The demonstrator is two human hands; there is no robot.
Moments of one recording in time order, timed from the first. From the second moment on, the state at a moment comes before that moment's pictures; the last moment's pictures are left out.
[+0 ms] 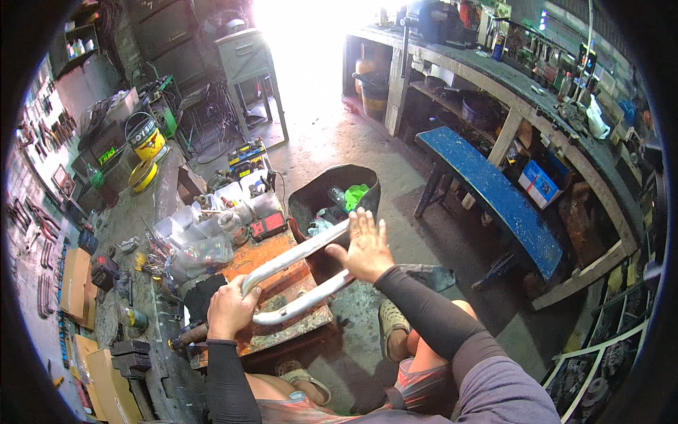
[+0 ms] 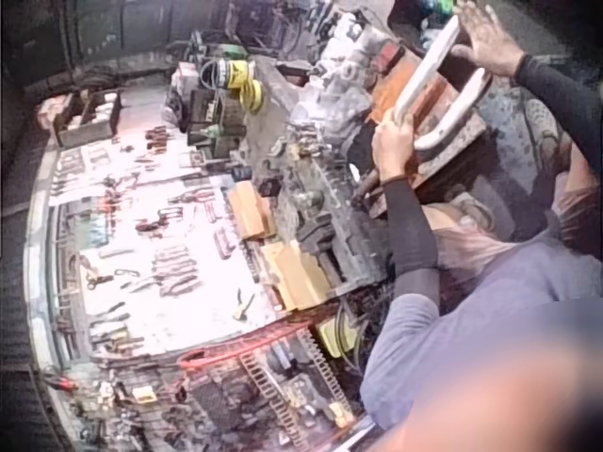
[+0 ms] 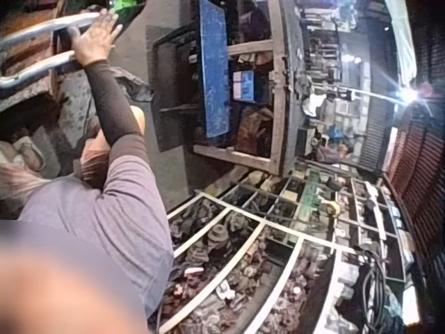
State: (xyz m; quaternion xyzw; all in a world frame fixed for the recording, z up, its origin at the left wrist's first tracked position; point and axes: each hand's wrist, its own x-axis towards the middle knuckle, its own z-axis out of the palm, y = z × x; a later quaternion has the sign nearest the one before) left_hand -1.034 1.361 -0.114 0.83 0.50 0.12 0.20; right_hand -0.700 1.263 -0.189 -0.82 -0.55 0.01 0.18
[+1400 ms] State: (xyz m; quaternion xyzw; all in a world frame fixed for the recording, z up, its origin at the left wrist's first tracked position) left_hand -1.051 1.364 -0.122 0.83 0.50 0.12 0.22; right_hand -0.802 1.266 -0.165 -0.70 -0.68 -0.07 0.18
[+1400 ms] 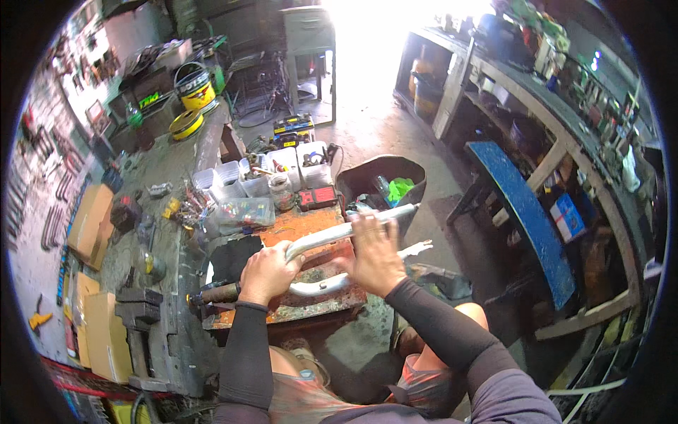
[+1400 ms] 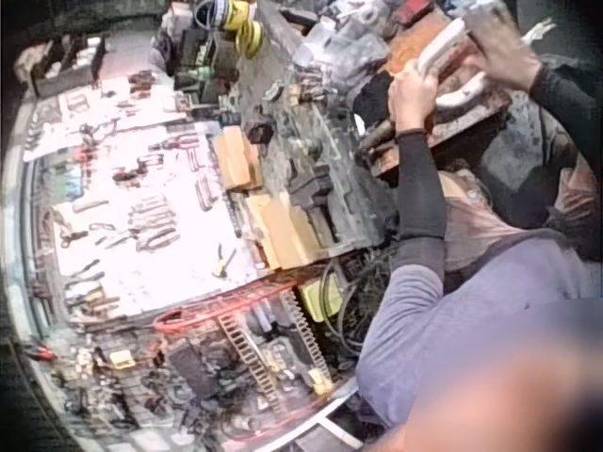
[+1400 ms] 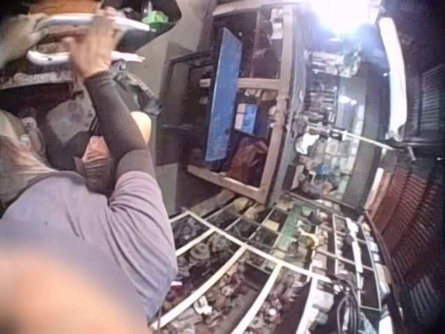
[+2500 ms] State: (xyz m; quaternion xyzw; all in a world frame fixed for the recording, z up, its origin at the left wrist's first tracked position) left_hand -1.070 1.362 -0.126 0.83 0.49 0.12 0.25; right_hand -0.900 1.262 -0.162 -0.59 -0.77 -0.02 0.24
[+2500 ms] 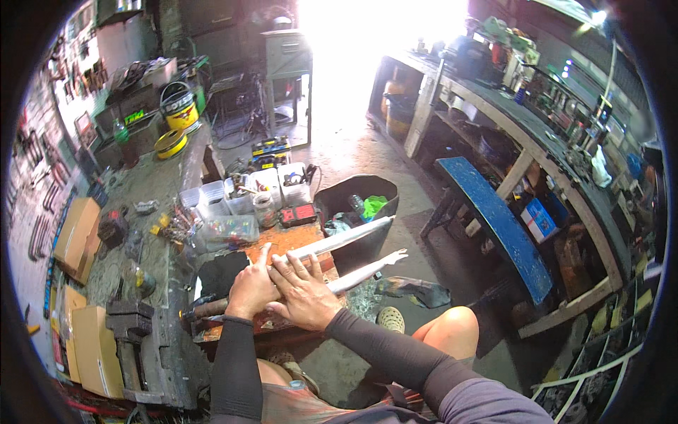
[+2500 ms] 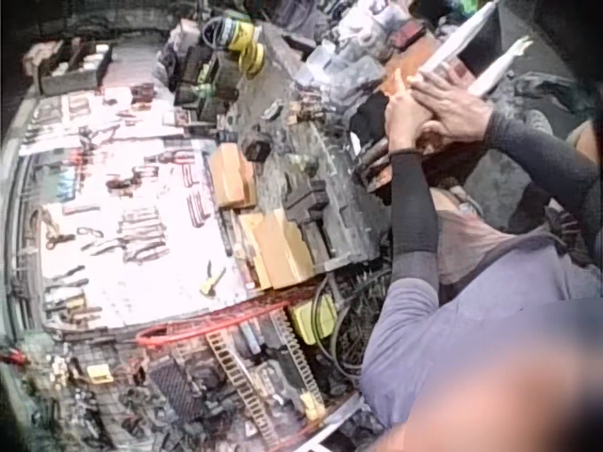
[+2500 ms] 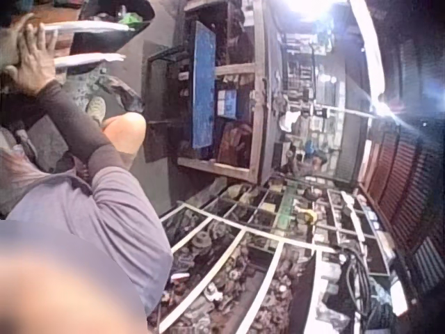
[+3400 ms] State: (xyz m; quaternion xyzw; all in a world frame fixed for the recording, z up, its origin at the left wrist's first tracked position) left_hand -1.060 1.353 -0.121 0.83 0.46 0.15 0.28; right_hand -0.853 1.257 -0.169 -0.60 -0.74 -0.06 0.29
